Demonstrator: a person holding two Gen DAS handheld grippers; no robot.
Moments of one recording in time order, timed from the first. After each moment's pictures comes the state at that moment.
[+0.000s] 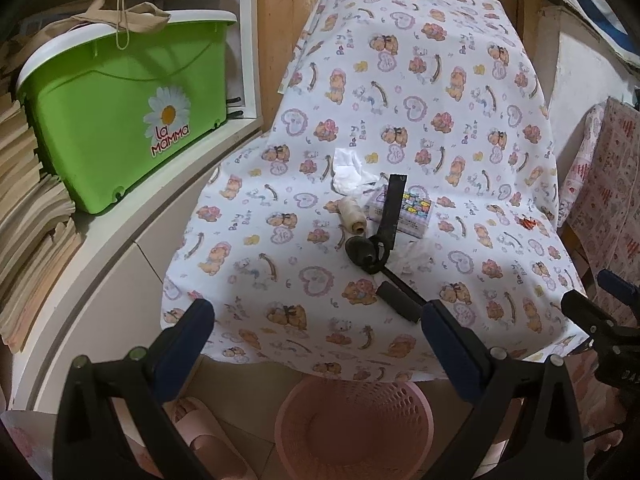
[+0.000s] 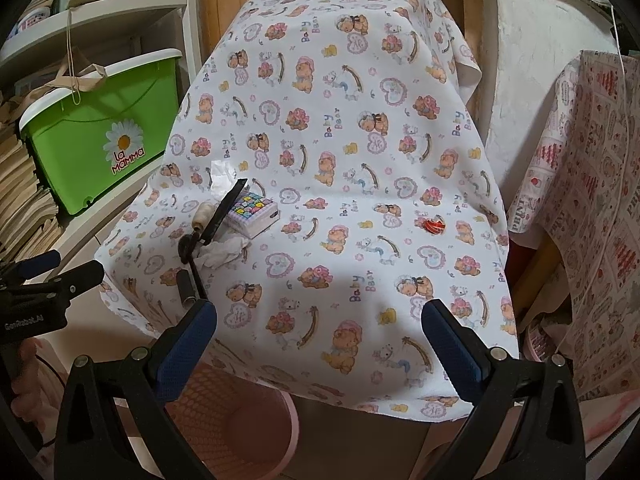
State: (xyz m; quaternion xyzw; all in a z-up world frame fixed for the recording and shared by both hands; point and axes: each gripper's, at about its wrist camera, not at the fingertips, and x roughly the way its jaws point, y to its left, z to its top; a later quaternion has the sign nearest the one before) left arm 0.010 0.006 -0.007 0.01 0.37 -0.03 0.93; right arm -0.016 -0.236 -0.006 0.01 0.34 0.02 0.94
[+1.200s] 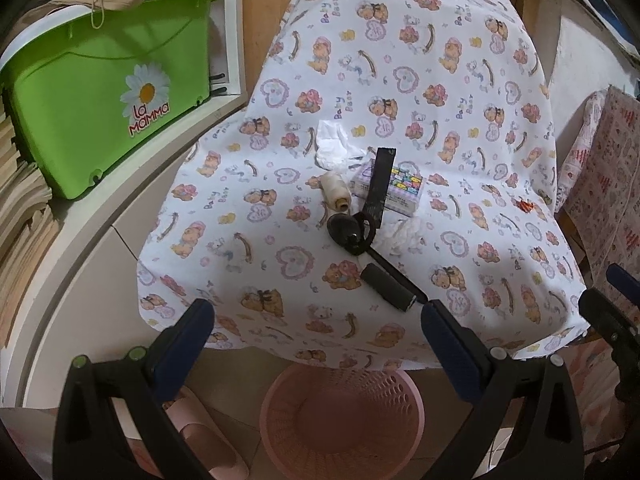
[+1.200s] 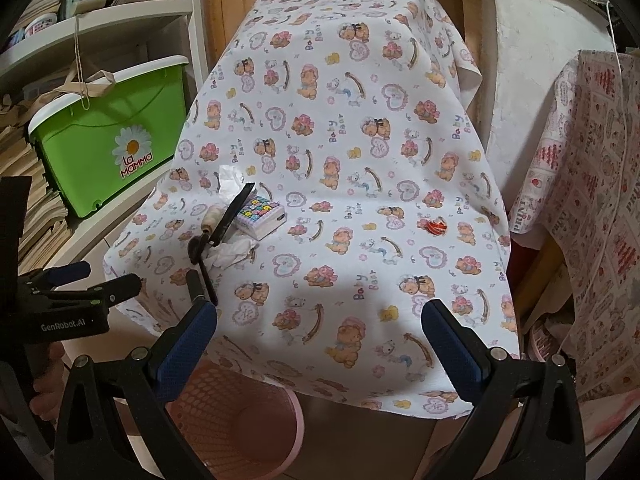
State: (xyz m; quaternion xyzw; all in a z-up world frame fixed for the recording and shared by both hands) left arm 0.024 -0.007 -0.026 0.00 0.41 -0.05 0.91; right arm -0.027 -0.237 -0.001 0.02 0.34 0.03 0.94
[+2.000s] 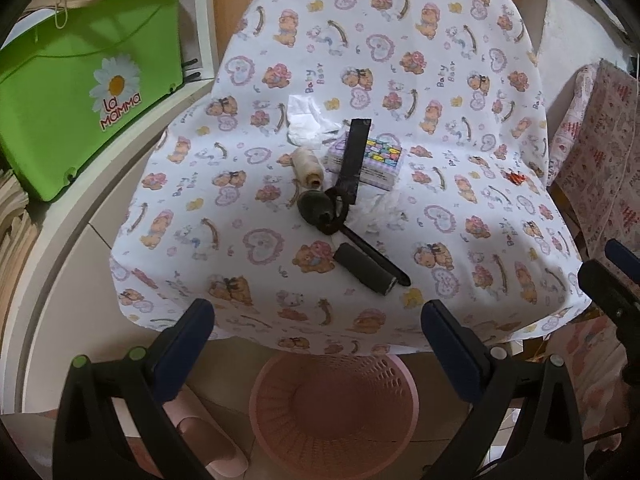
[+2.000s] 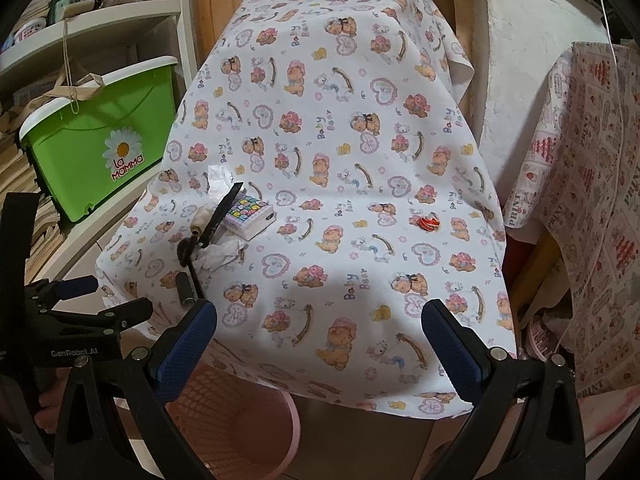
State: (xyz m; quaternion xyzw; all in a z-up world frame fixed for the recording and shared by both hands) left arm 0.031 -0.027 -0.039 0.02 0.44 -0.07 0.89; right arm -0.022 -0.244 -0.007 0.03 0.34 0.02 0.94
